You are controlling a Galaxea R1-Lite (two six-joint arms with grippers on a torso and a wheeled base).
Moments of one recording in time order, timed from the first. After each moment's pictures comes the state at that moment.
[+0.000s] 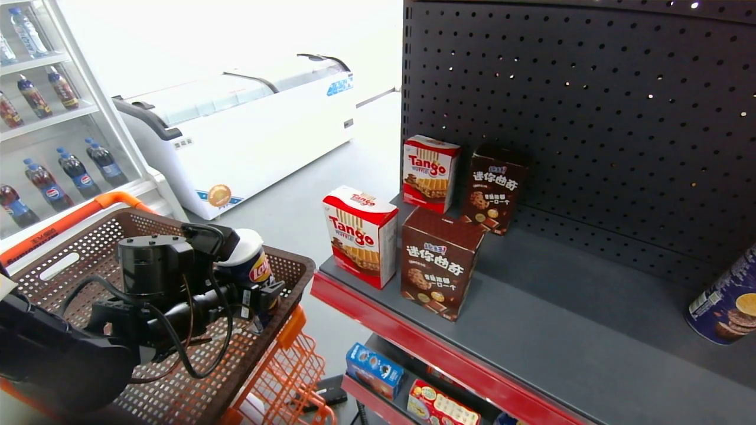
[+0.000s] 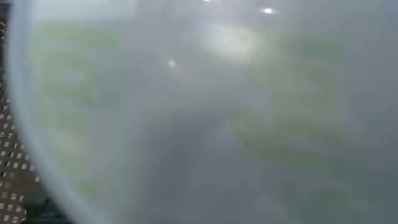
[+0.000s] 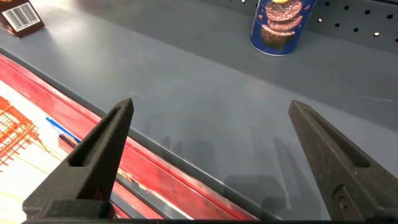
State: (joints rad) left arm -0.15 1.85 -0.55 -0.90 0.01 0.09; right arm 0.00 0.00 0.00 0.00 0.00 0.00
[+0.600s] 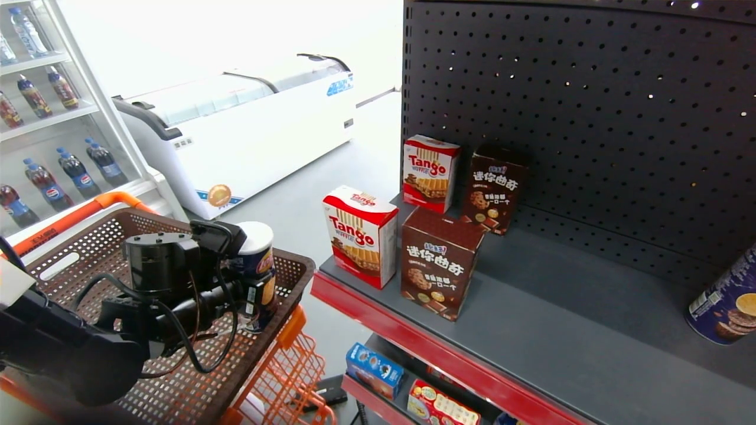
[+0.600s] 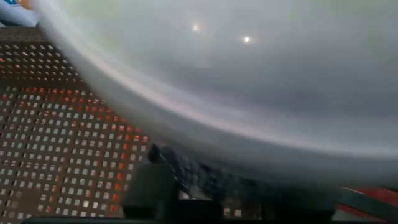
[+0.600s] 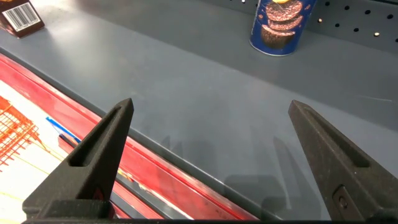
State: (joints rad) left arm -0.15 1.88 -0.57 -0.95 0.01 0.15; right arm 0.00 0.00 0.00 0.00 0.00 0.00
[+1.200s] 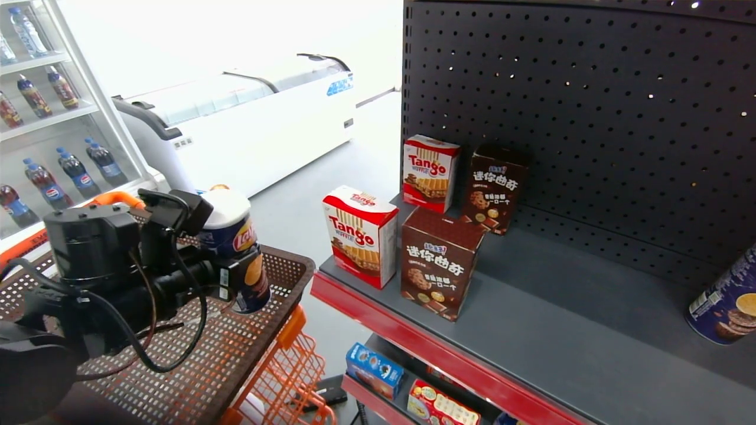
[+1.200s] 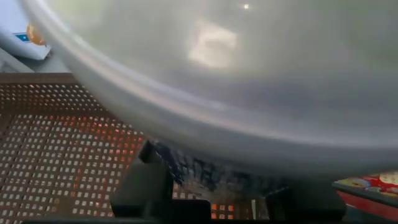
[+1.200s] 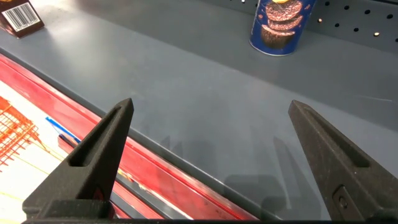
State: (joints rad) left arm -0.15 1.63 -0.56 -0.82 -0.04 0.15; right arm 0.00 0.00 0.00 0.00 0.00 0.00
